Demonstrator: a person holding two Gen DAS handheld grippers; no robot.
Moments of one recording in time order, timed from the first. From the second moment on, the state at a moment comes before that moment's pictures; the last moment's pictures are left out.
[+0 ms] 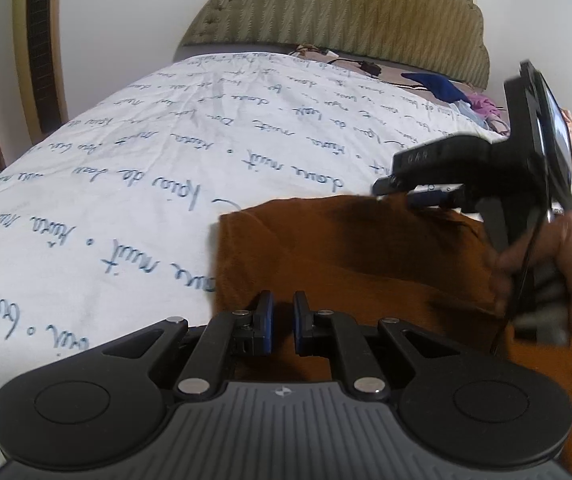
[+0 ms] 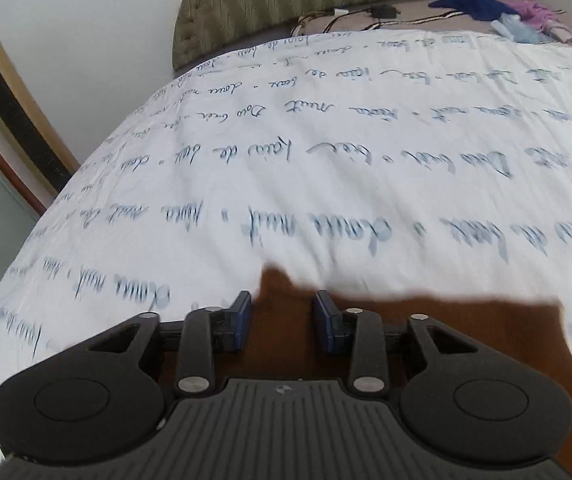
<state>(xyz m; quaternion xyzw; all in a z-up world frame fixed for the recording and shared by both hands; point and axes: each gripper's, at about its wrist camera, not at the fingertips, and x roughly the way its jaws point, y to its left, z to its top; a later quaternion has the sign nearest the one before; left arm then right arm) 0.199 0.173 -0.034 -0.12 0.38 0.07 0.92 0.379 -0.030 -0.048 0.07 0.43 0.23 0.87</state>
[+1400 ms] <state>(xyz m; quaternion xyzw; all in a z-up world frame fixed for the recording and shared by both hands) 0.147 0.193 -0.030 -0.14 0.38 0.06 0.91 0.167 -0.257 -0.018 0.09 0.40 0.16 0.90</state>
